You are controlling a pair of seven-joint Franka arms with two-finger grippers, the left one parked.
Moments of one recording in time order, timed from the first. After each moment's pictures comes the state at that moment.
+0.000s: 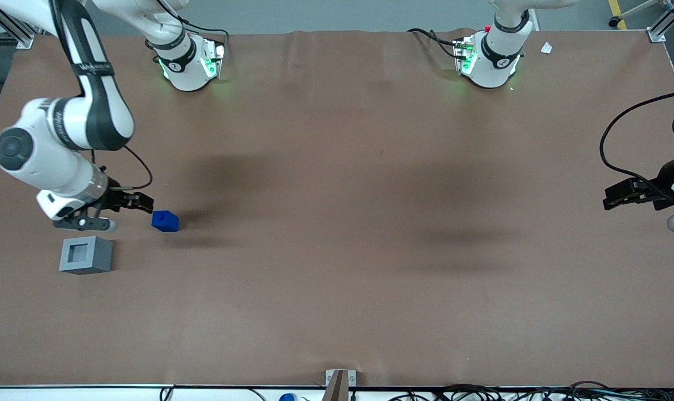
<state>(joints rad) 0.08 0.18 -0.07 -2.11 0.02 2.27 0.05</state>
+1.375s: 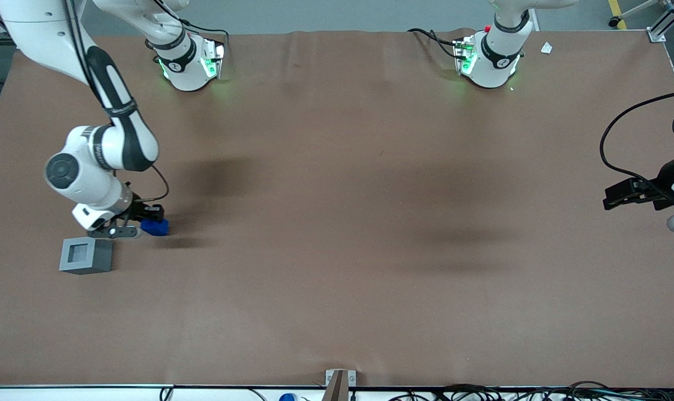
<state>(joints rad) 0.02 0.34 -0.09 -2.12 0.01 2.44 -0.09</state>
